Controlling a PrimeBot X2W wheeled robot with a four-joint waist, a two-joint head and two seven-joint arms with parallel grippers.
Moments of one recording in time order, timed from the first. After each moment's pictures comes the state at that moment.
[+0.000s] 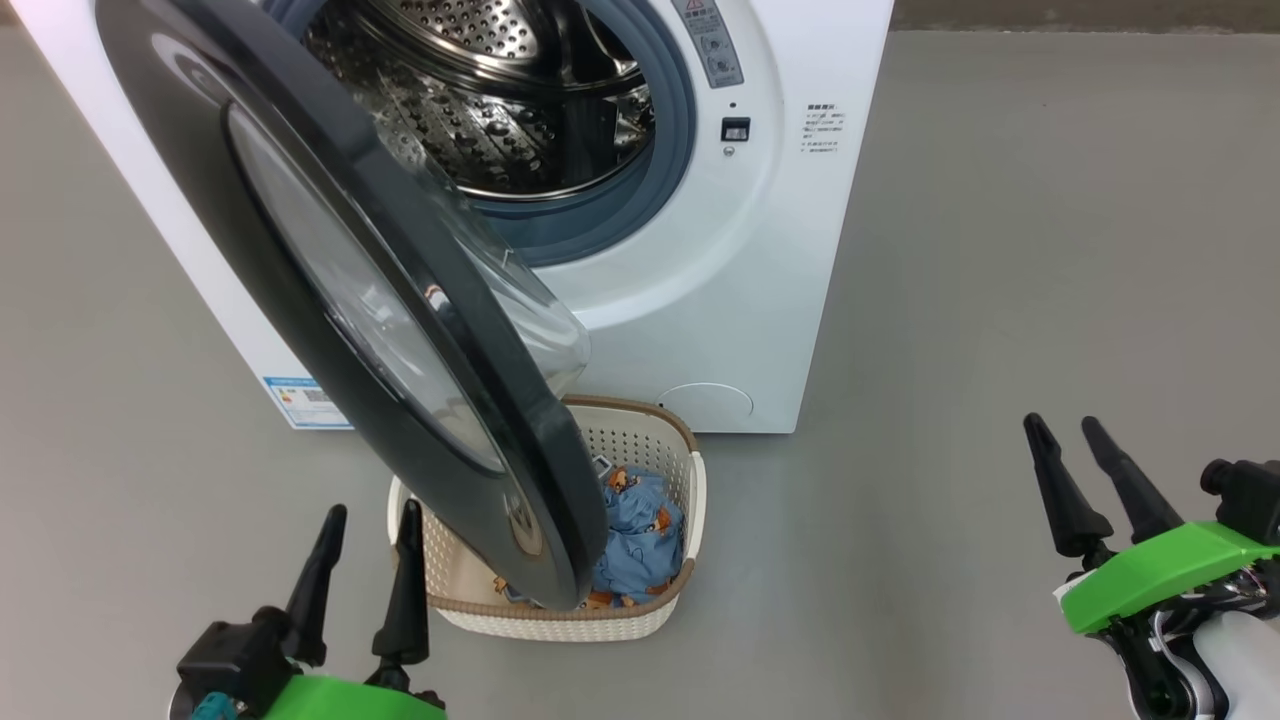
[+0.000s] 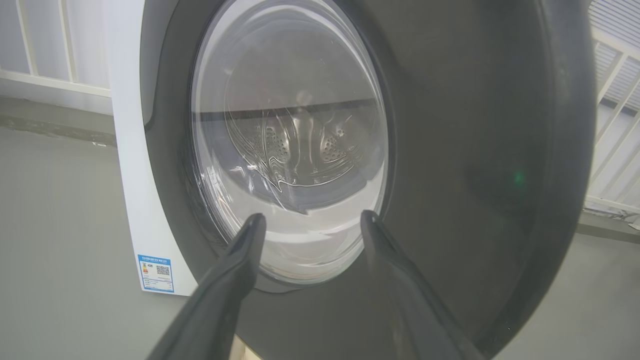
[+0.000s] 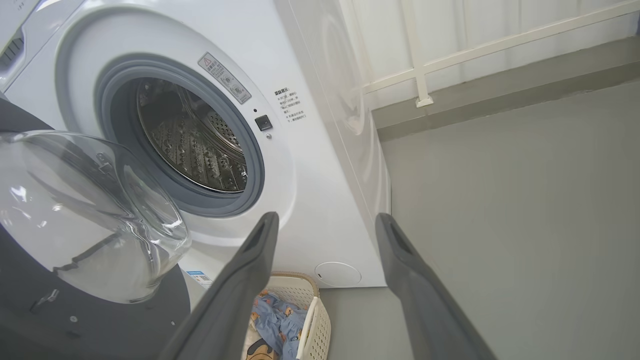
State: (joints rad) left arm -0.10 0.04 -0.12 0.25 -0.36 -0.13 -0.26; right arm -0.25 -0.40 0.34 0.41 0.90 0.13 -0.25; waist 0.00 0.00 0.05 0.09
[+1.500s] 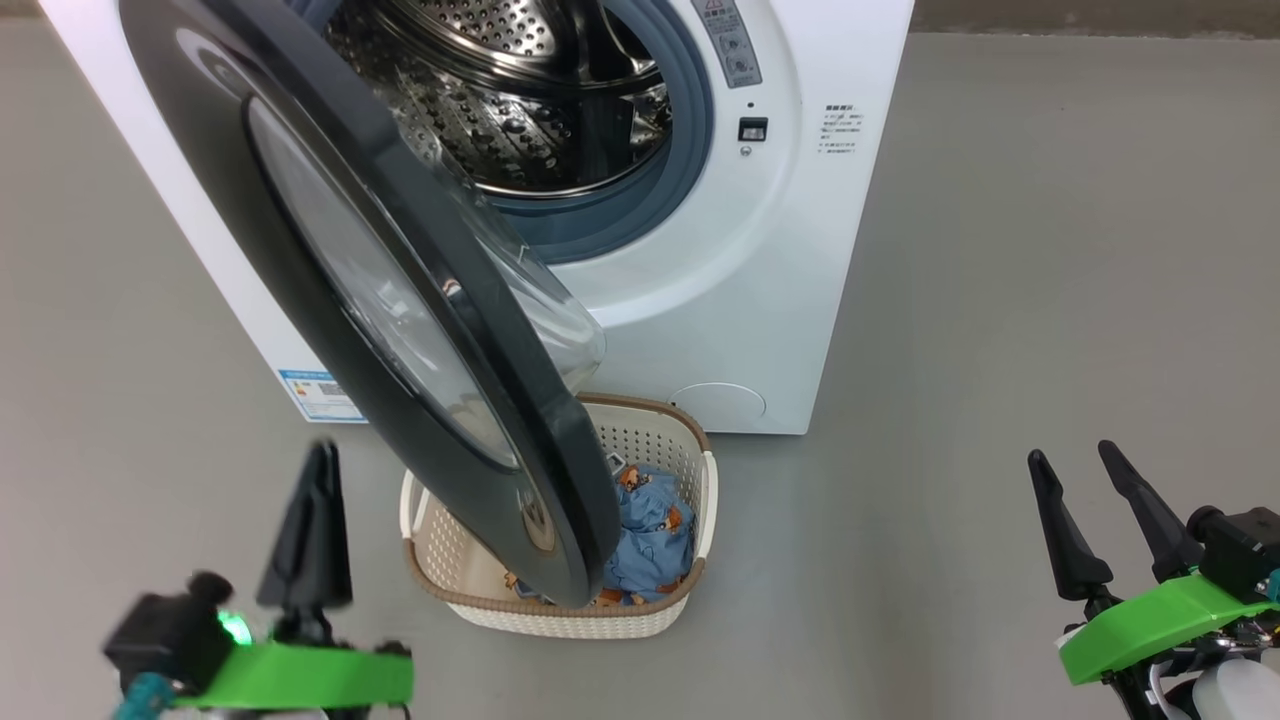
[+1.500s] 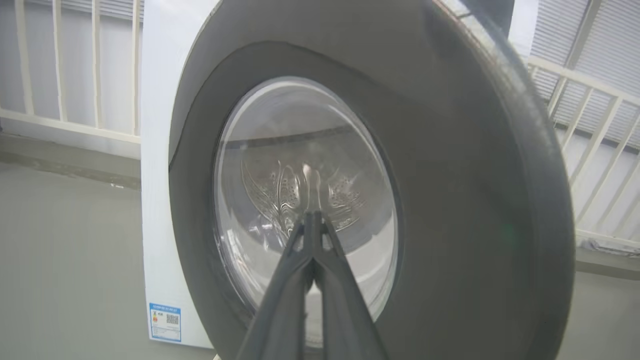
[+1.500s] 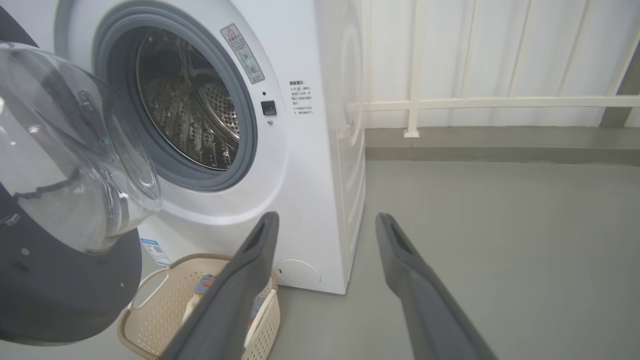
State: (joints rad) left arm -0.12 0.04 -0.07 0.14 -0.37 -0.13 -0.26; right arm -0.11 -0.30 0.14 0.31 0.47 0.13 -0.25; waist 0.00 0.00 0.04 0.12
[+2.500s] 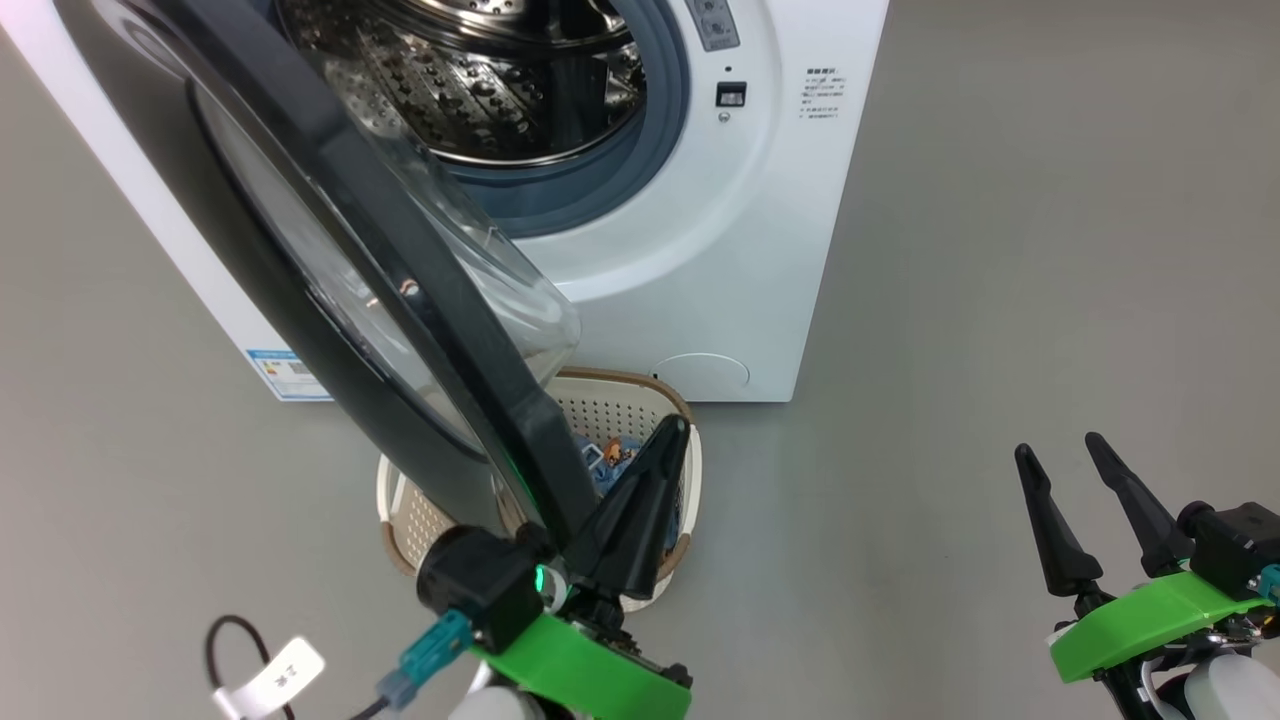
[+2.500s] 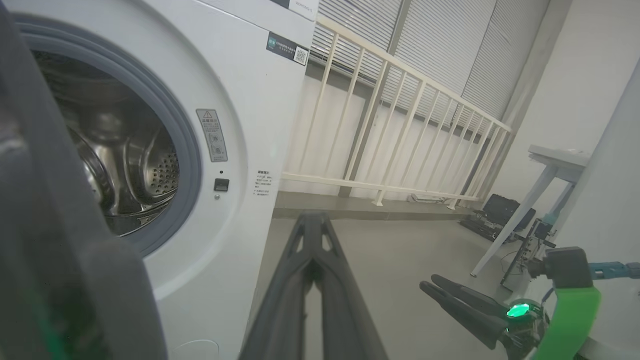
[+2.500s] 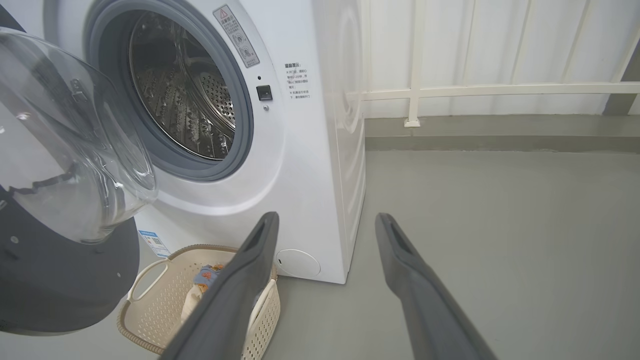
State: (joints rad) left arm -0.28 0.05 -0.61 0.04 -0.49 -0.02 -0.20; right arm -0.12 -0.31 0.16 0.28 0.47 0.13 -0.25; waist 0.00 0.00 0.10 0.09
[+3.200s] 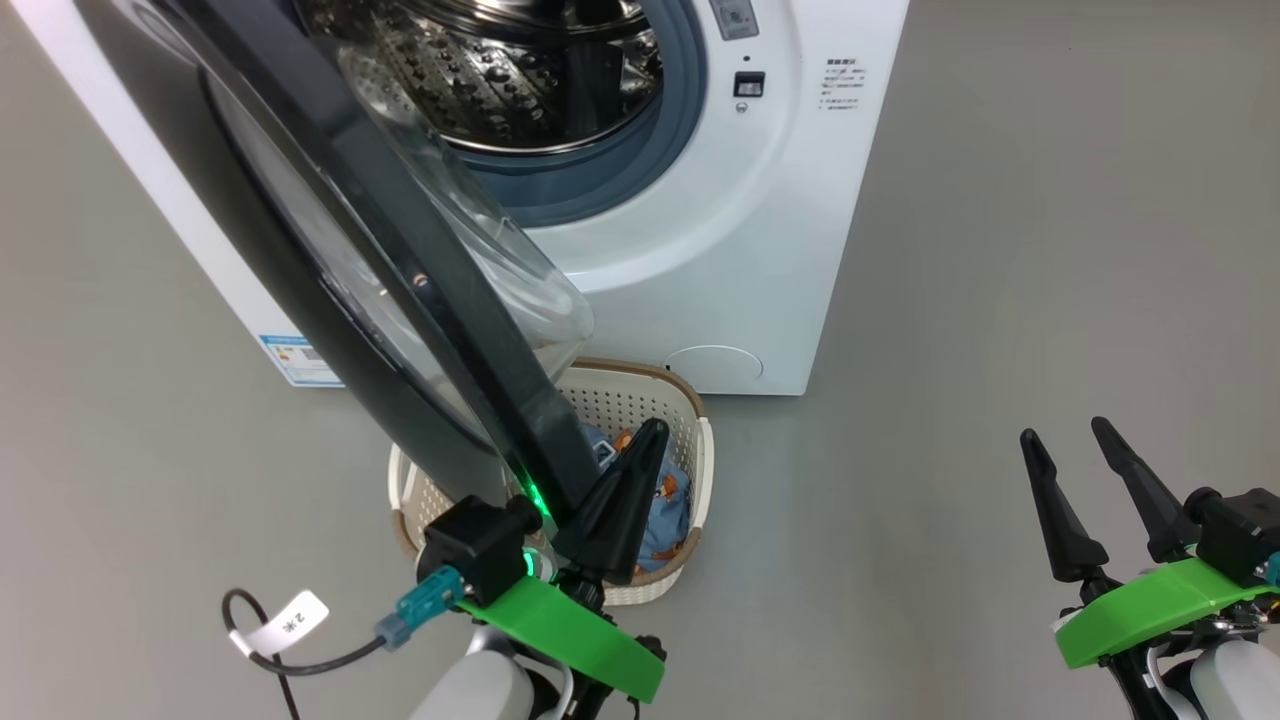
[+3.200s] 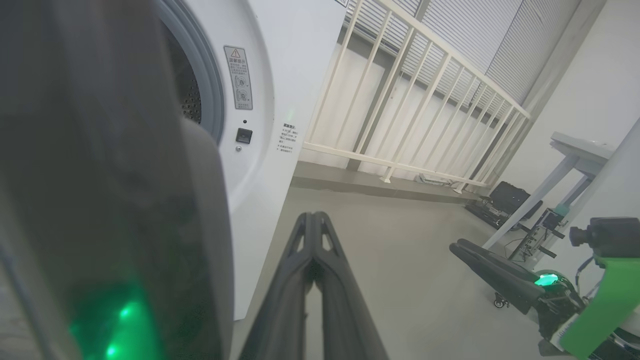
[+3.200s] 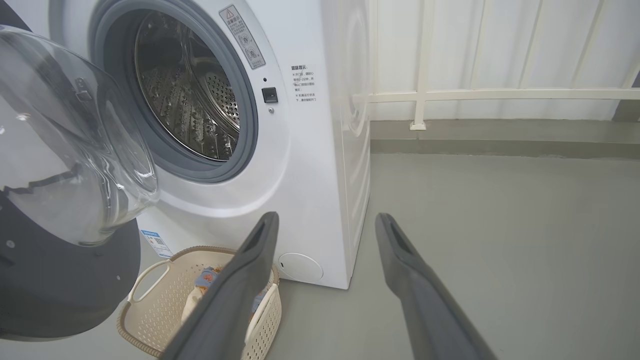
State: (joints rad) left arm -0.37 0.04 -0.61 0.30 -0.60 0.00 -0.25; right arm -0.13 -0.32 0.16 0.28 0.46 0.13 -0.25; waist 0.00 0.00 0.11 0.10
